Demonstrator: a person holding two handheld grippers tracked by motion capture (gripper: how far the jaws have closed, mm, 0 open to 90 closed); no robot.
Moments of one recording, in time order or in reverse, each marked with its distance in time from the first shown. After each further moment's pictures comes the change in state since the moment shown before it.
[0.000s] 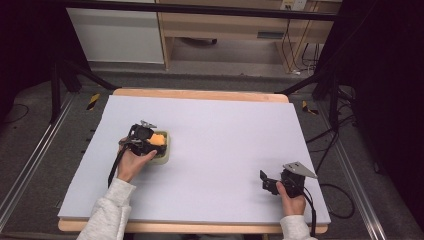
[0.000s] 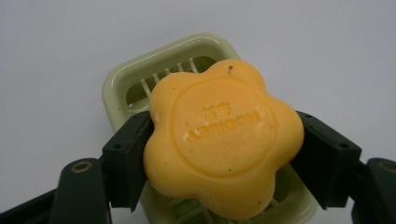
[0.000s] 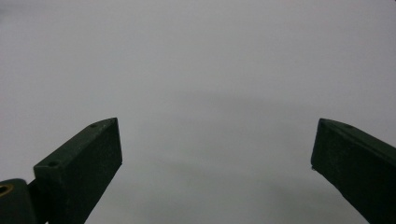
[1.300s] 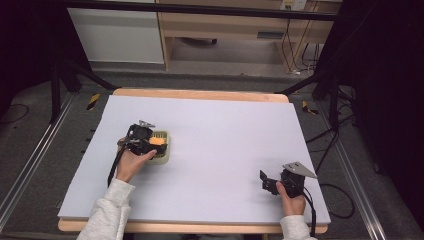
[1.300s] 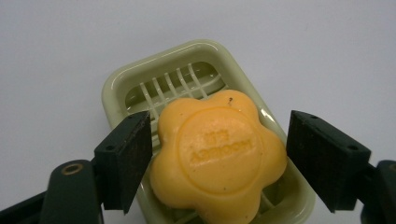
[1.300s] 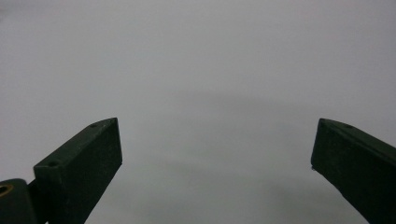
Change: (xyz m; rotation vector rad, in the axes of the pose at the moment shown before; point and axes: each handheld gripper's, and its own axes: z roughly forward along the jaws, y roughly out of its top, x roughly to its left) left arm 0.002 -0.001 -0.003 -0.033 -0.022 -0.030; right arm 0.000 0.000 0.000 -0.001 0.001 -0.002
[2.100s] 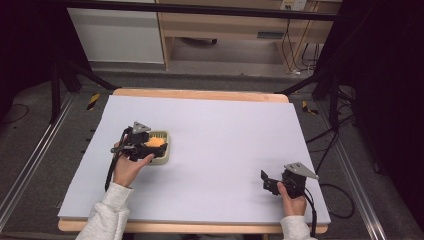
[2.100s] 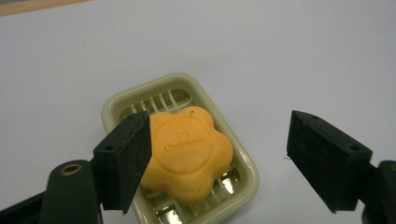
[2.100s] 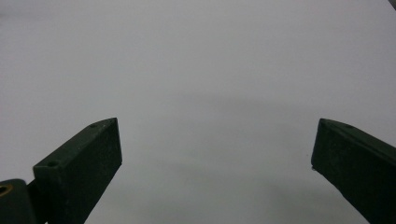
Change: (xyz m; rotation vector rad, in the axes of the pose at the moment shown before) left arm -0.016 -0.011 -0.037 -0.162 -0.024 0.019; right arm -0.002 -0.001 -0.002 -0.009 -0.010 0.010
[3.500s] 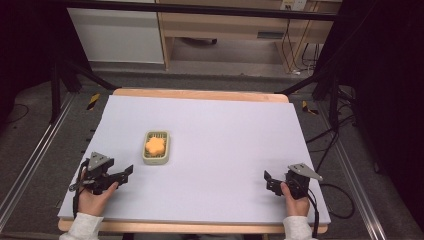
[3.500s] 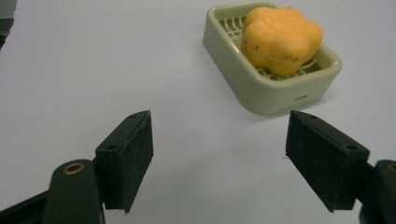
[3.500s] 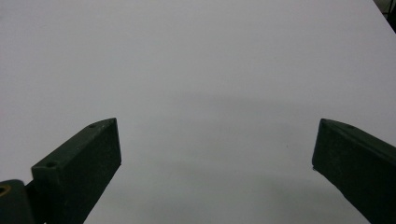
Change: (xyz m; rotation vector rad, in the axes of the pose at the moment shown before) left arm 0.049 -0.105 -0.058 -0.080 0.117 -0.087; right arm -0.008 -0.002 -0.004 0.001 -0.018 0.017
